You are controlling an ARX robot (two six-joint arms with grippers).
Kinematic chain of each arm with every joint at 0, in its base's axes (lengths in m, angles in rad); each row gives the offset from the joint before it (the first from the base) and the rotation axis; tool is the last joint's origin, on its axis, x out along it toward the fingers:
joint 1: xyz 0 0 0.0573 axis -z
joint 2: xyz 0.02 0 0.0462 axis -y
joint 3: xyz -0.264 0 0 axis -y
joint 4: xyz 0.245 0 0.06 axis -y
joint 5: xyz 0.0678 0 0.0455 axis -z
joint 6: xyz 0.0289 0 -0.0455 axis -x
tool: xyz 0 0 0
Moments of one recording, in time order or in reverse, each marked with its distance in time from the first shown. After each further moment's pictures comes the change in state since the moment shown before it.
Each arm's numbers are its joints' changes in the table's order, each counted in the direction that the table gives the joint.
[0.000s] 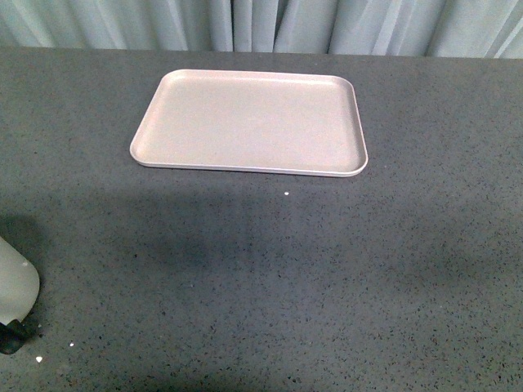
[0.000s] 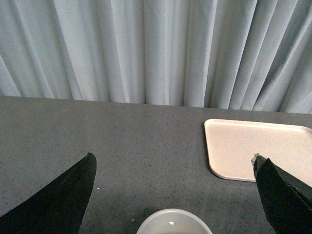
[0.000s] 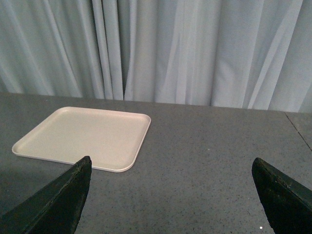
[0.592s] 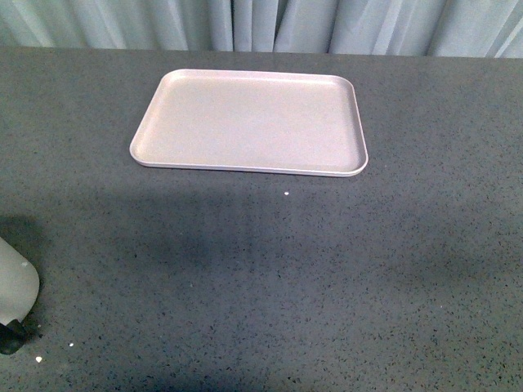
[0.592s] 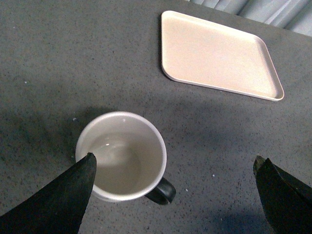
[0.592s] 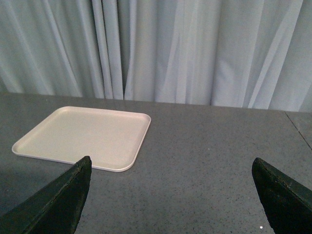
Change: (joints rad) left arm -0.296 -0.575 0.283 -0.279 0.502 0.009; right arm 0.000 0.000 0.000 0.000 0.000 0.000
